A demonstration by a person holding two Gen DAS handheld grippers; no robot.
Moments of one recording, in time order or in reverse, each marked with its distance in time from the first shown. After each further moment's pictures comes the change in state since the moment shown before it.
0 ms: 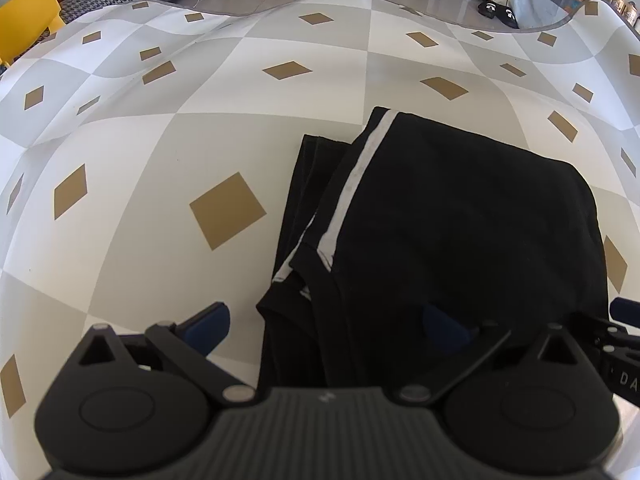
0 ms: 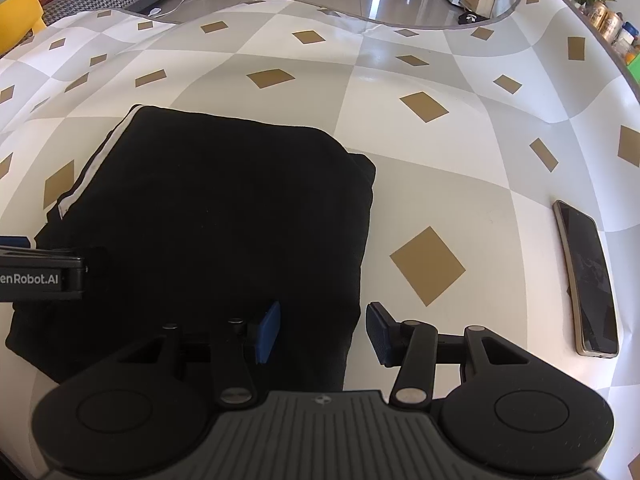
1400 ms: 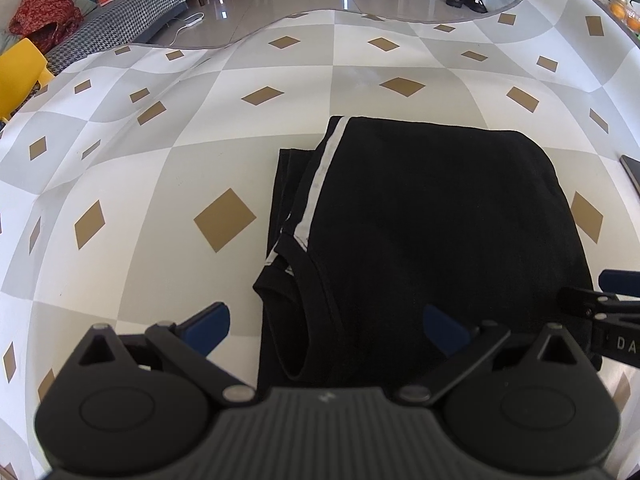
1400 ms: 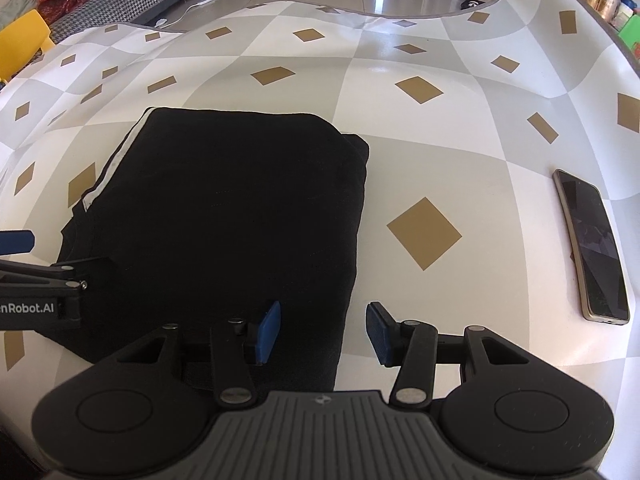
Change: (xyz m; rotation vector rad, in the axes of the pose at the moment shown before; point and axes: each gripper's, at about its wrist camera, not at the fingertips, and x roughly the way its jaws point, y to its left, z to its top) left arm -0.038 -0.021 -0.019 0.147 -0.045 0.034; right arm -0.015 -0.017 -0.018 0.050 0.005 0.079
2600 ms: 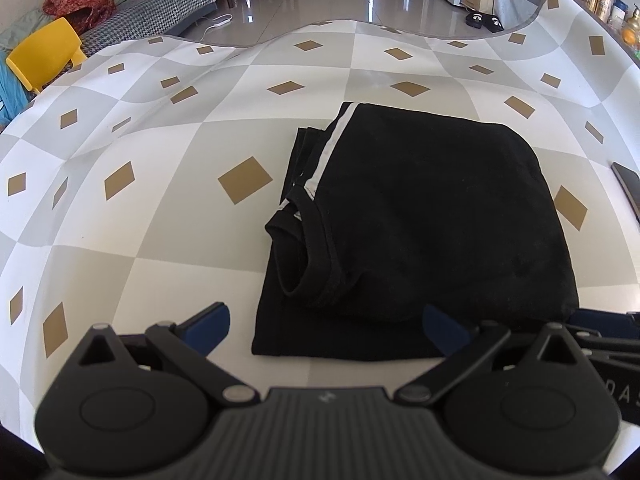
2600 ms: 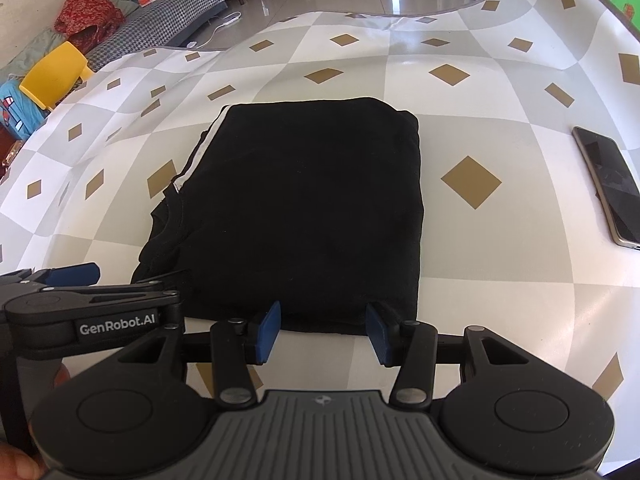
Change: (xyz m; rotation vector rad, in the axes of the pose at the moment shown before) left arm -0.036 -0.007 -0.045 -0.086 -0.039 0.027; right arm -0.047 0.021 -0.043 0.079 -0.031 0.171
